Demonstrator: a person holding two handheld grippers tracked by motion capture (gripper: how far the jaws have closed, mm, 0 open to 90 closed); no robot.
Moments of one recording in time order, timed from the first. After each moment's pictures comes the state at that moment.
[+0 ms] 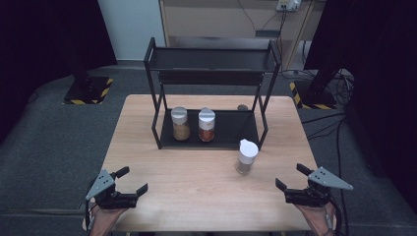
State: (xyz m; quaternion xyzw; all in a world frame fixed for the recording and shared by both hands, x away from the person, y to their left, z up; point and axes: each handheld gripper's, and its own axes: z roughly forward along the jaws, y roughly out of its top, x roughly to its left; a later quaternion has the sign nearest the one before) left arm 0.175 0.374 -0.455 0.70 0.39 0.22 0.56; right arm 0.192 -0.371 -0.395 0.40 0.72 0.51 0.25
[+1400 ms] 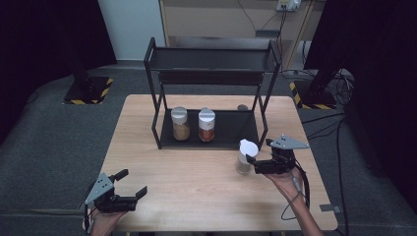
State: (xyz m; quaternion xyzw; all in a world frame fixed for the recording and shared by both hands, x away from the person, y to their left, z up) left arm 0.170 0.376 -0.462 0.70 0.38 0.23 0.56; right arm 0.285 -0.297 -0.362 0.37 0.77 0.48 0.21
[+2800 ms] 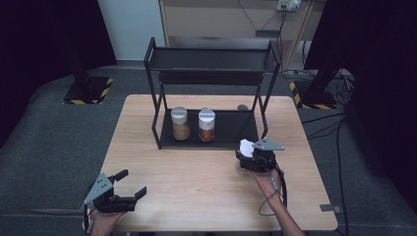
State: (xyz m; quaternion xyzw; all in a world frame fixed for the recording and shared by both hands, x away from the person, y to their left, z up) left arm 0.171 0.380 -0.464 0.70 0.38 0.22 0.56; right arm 0.296 -0.245 -0.404 0.41 0.76 0.44 0.24
